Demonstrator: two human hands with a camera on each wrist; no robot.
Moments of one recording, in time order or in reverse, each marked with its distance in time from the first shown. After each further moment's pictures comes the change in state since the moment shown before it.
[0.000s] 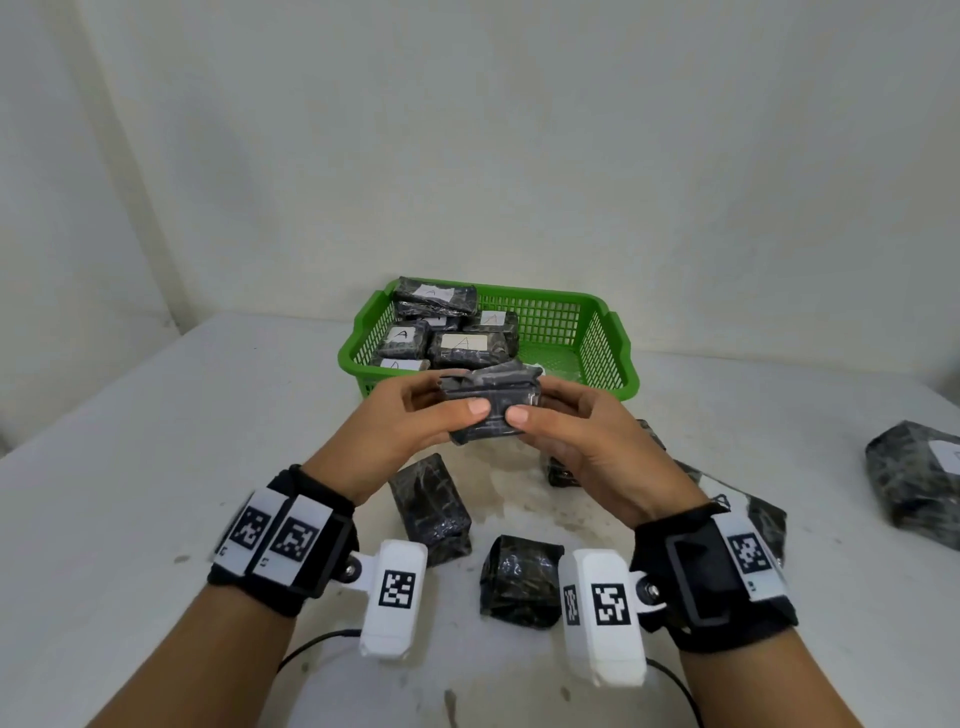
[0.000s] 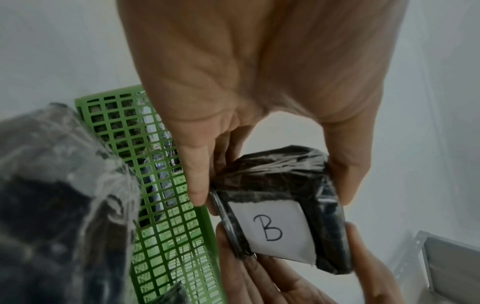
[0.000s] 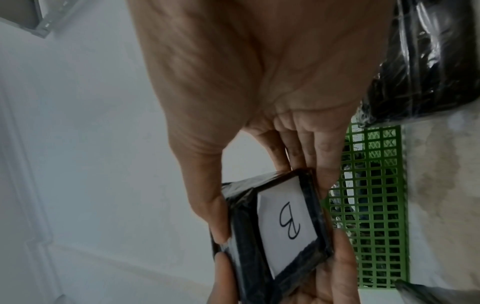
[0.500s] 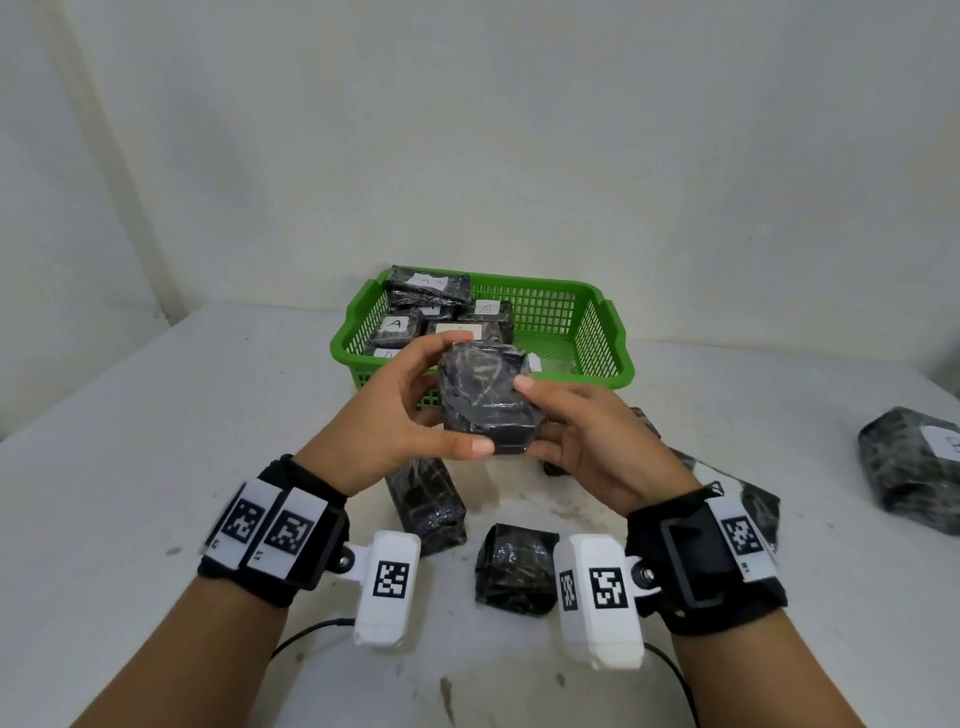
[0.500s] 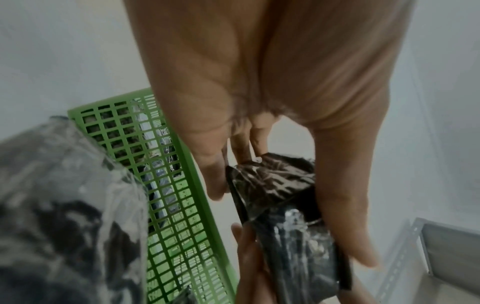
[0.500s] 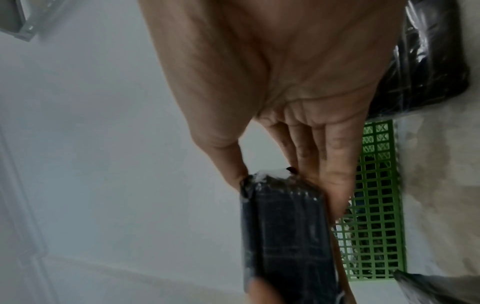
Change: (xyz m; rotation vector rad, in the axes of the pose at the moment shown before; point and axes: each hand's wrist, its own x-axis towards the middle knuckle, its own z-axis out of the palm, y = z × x) left_hand 0.000 -0.001 -0.004 0.146 -0.062 0.113; right_hand -0.003 -0.005 0.001 0.043 0.005 0.103
